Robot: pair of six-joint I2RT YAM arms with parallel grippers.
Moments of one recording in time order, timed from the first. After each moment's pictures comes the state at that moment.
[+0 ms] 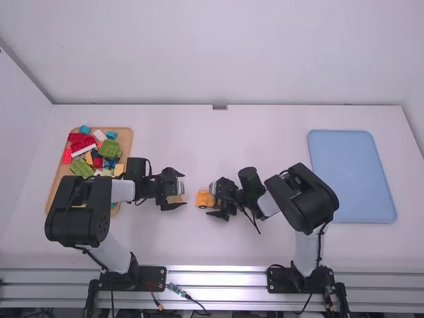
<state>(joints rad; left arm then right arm) 0.05 1.73 0.58 0.03 0.89 1.39 0.52 2.03 0.55 0.72 -0.79 -0.68</state>
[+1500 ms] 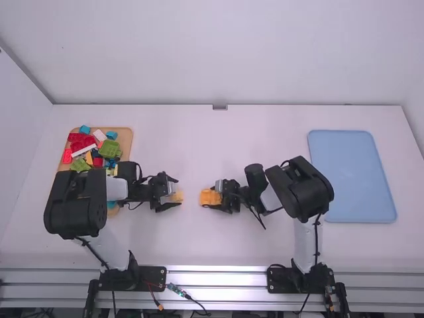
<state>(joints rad) 0.17 1.82 0.60 -0.06 0.99 1.45 0.44 2.12 0.59 0.78 -0.96 -0.74</state>
